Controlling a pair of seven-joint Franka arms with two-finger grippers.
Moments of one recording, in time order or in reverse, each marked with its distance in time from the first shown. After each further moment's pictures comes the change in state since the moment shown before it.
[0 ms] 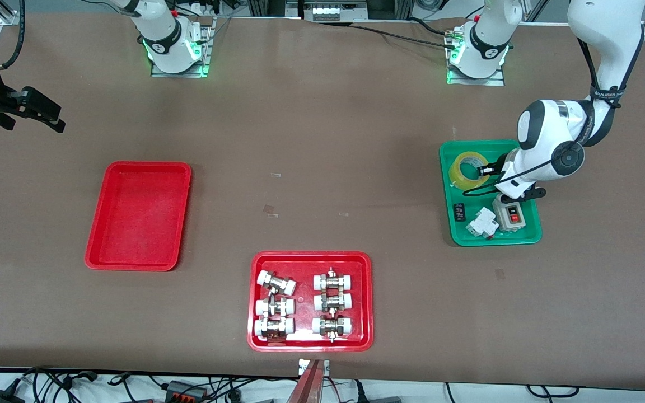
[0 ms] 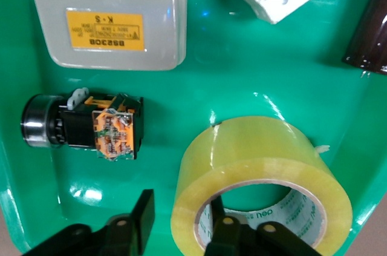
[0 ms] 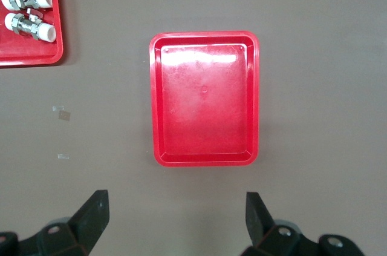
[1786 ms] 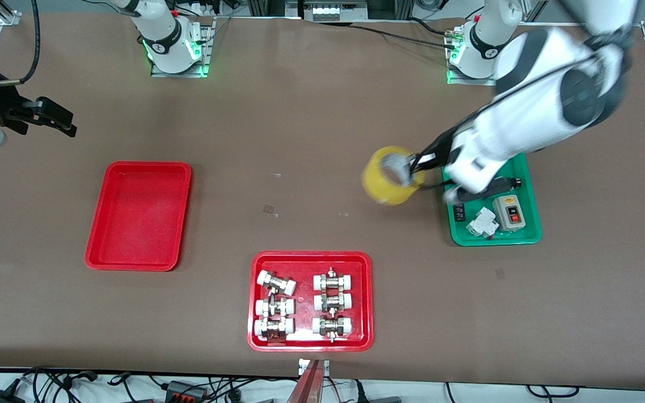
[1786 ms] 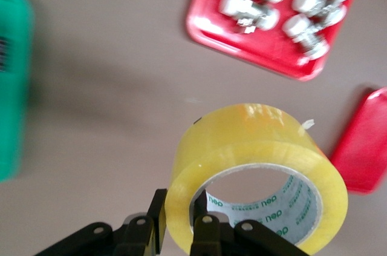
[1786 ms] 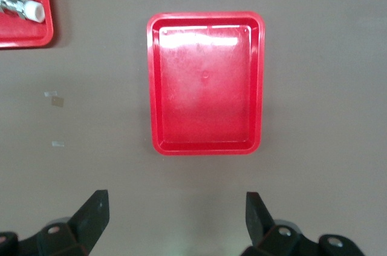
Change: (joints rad) left arm -0.268 0.051 -0.146 0.797 -0.355 -0.354 -0.491; right arm 0.006 0.045 0.002 -0.001 0.000 -0.039 0.001
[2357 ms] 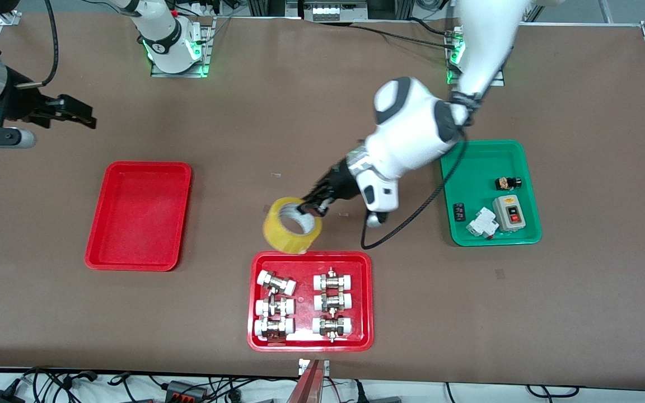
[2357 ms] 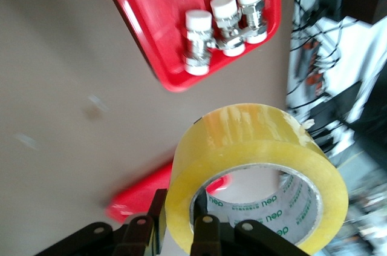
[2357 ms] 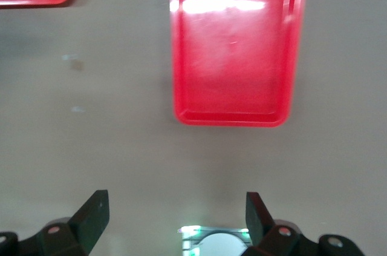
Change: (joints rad) left arm -0.296 0.259 -0.006 0.054 -0.247 0.782 -0.708; right arm 0.021 0.017 0.002 0.000 0.106 -0.094 -0.001
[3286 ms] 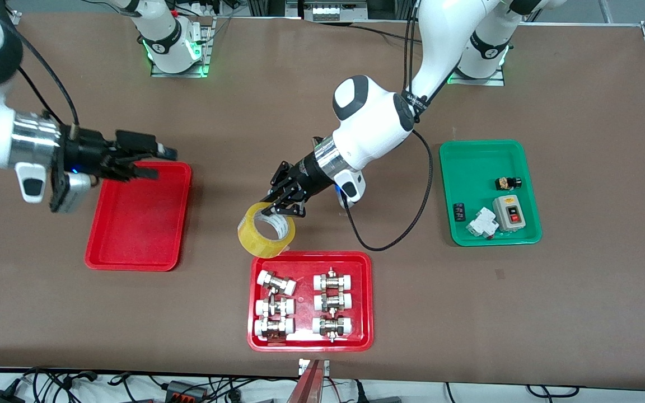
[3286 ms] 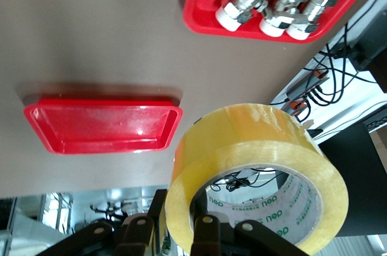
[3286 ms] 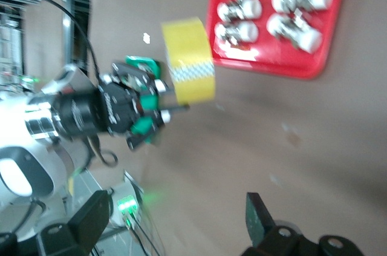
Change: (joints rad) left arm -0.091 0.090 0.000 0.087 -0.267 0.160 -0.326; right arm 0.030 0.238 -0.001 0.028 0.778 0.288 -0.380
